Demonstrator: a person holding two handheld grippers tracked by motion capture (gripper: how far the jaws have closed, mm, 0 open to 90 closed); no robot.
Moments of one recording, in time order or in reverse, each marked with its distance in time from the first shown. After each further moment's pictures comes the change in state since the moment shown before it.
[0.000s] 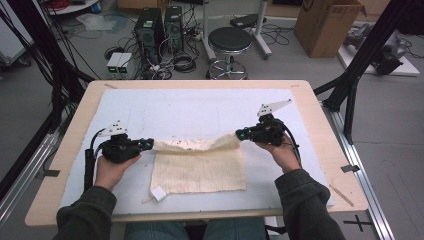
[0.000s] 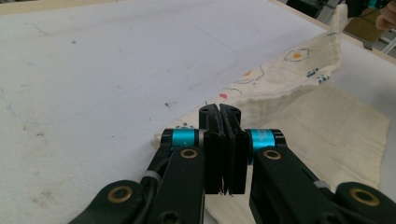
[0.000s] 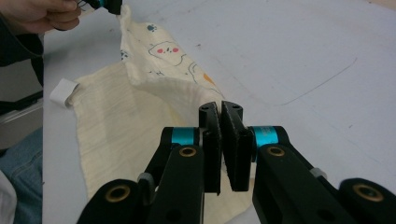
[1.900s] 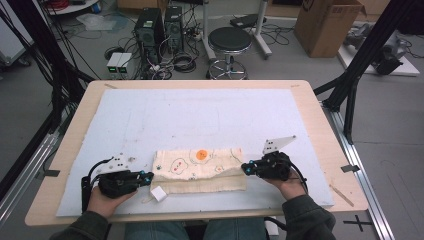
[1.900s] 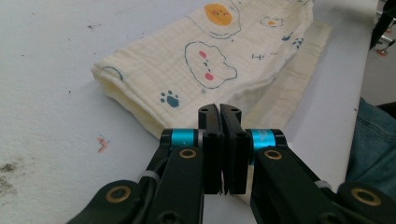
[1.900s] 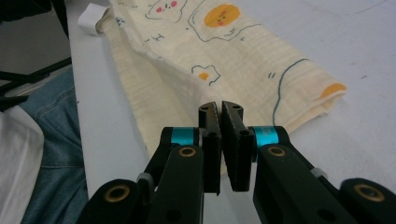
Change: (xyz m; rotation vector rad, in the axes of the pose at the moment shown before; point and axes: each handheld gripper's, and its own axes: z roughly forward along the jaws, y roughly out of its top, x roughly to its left) left arm -0.044 -0.058 -0.024 0.108 -0.092 0.097; right arm 0.046 -0.081 -0.002 0.054 0.033 -0.008
